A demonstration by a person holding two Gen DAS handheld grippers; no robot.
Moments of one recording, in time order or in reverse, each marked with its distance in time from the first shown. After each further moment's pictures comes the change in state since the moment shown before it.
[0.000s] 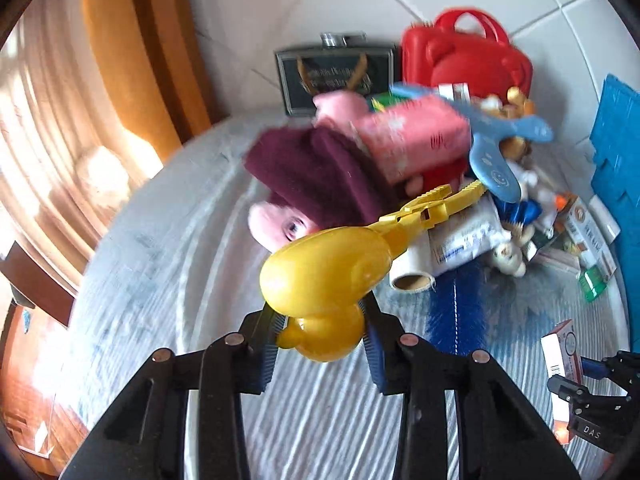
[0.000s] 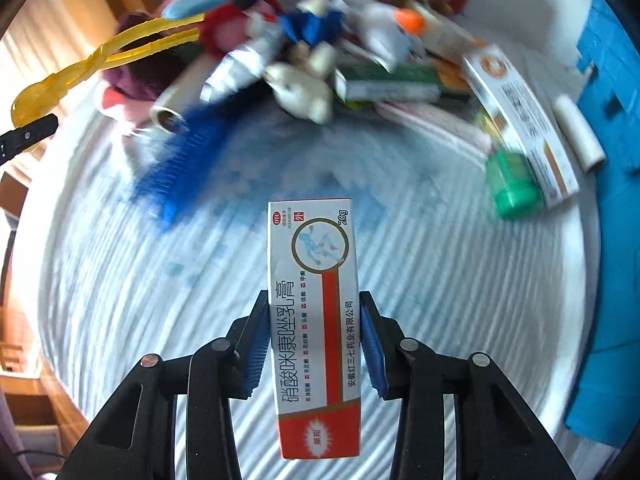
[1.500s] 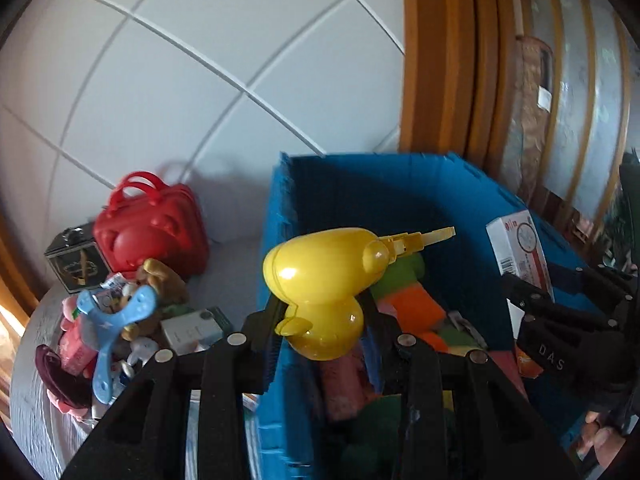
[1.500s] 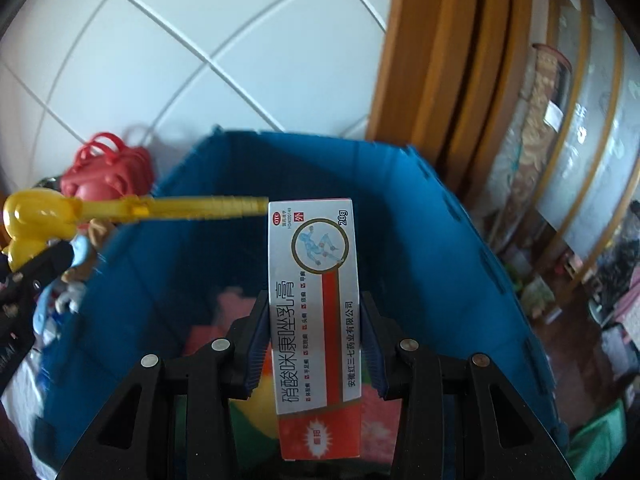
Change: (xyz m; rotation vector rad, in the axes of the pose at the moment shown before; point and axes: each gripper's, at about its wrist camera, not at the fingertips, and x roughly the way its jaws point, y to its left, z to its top) left arm -0.234 -0.433 0.098 0.333 -0.236 -0.516; right arm -0.334 -0.286 -0.051 0.468 -0.409 -0.625
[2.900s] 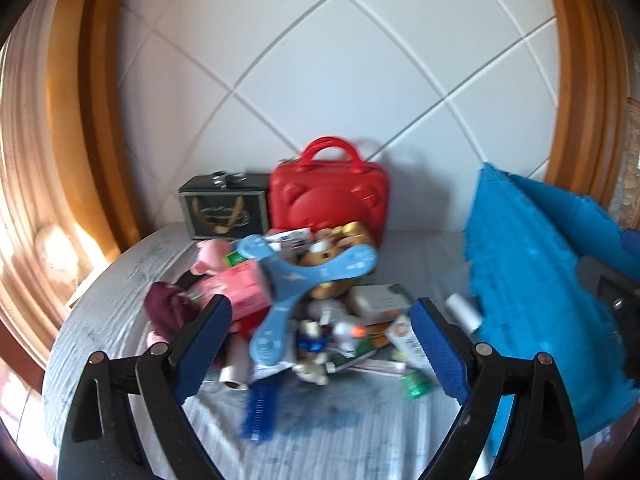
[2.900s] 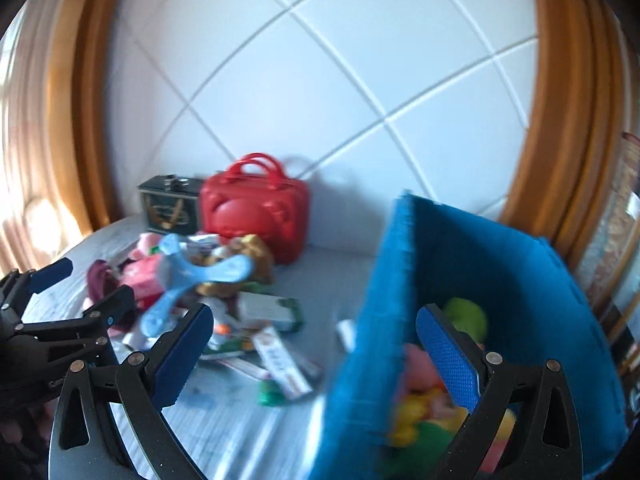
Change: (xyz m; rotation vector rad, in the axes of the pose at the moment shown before) left arm -0.082 0.266 -0.105 -0.243 -0.054 0.350; right arm -0.088 0.244 0.006 -0.191 -0.212 0.268
